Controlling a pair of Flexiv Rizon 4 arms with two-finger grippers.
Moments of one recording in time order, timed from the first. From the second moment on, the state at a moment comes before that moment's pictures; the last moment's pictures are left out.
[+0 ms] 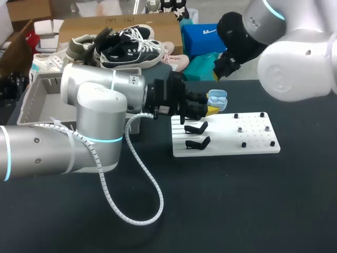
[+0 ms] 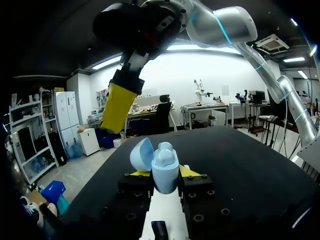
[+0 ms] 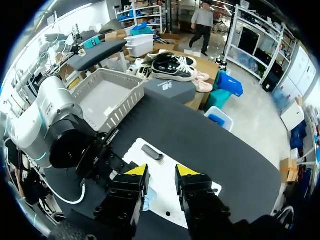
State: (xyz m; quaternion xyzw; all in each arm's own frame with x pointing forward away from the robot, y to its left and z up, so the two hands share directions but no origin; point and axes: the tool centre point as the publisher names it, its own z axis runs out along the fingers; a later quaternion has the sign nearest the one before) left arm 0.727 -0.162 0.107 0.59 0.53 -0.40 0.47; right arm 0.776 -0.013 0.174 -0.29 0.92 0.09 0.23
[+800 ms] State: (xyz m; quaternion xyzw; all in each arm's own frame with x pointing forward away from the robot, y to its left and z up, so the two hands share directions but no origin) left arm 0.727 -0.162 0.107 0.59 0.53 -0.40 0.47; right arm 0.773 -0.020 0.150 -0.28 0.93 0.11 0.20
